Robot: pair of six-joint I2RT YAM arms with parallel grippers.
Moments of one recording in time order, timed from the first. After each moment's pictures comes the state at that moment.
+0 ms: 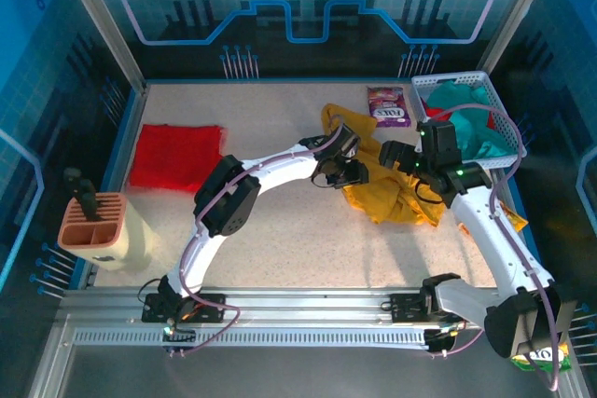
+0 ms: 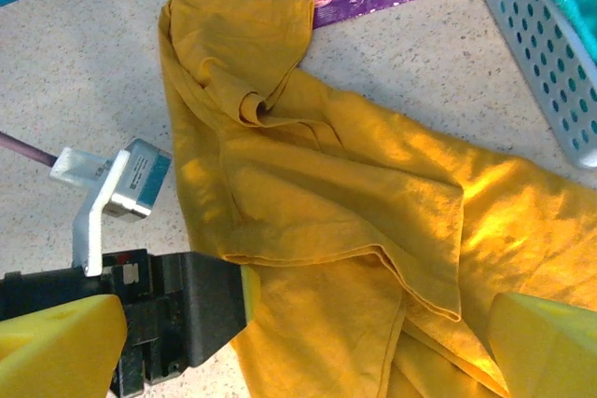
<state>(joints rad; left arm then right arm) -0.76 2.25 1.76 -0.50 0.30 -0.86 0.19 1.10 0.99 -0.69 0.03 0.45</state>
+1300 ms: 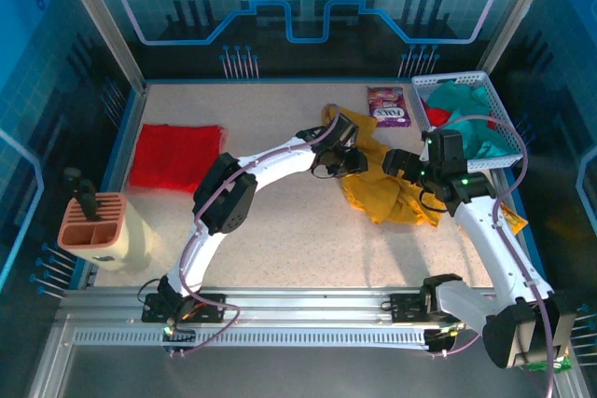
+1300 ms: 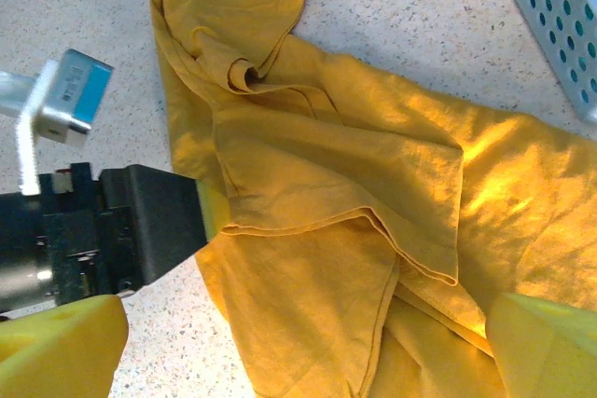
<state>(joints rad) -0.73 2.27 1.83 -0.51 0.29 -0.88 0.14 1.04 0.91 -0.69 -0.05 0.45</state>
